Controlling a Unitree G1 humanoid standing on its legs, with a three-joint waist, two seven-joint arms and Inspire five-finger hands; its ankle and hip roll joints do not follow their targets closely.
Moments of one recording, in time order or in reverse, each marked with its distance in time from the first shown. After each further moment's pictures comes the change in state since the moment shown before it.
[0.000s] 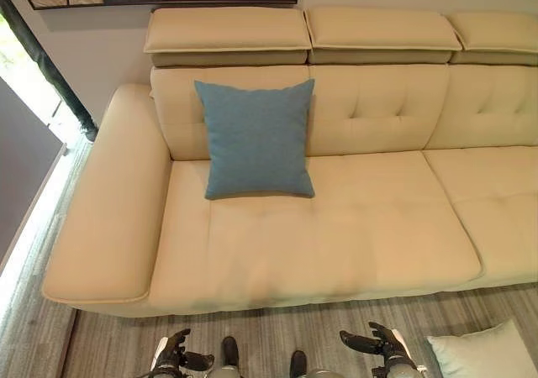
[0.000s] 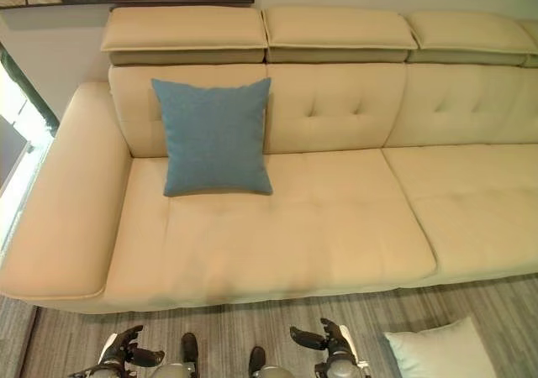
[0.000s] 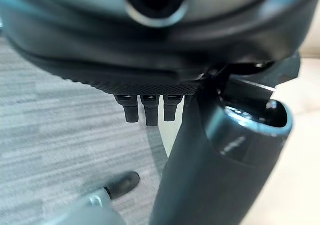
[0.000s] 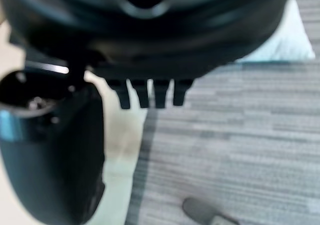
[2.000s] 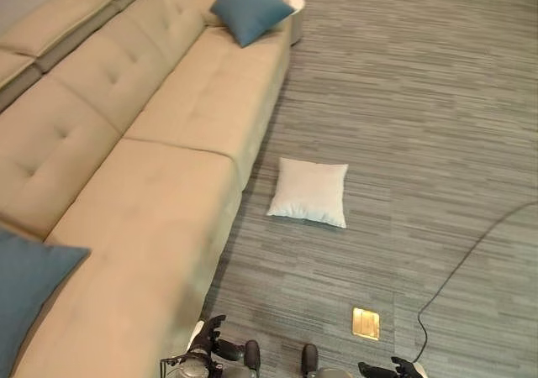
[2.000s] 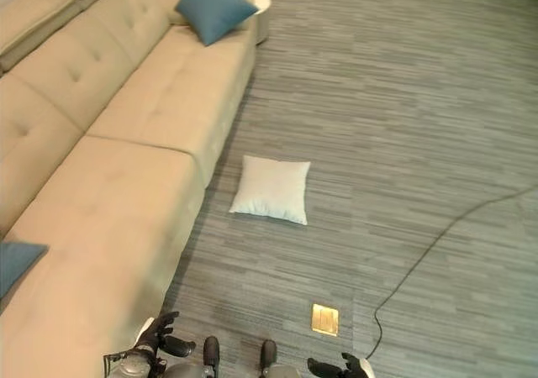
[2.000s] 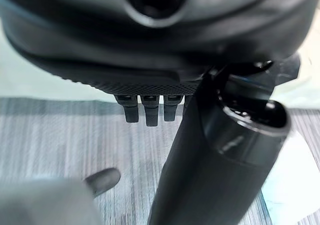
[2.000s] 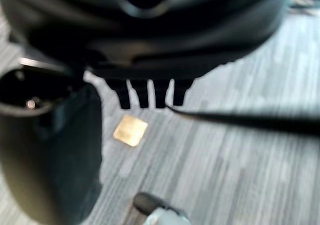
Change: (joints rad) left arm -0.072 -0.068 -0.136 -0.012 0.019 0.002 -0.014; right arm 0.081 -0.018 -0.004 0.081 0.007 0.025 -0.046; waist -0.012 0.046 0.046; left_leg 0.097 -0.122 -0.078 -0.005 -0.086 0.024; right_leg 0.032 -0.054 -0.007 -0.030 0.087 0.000
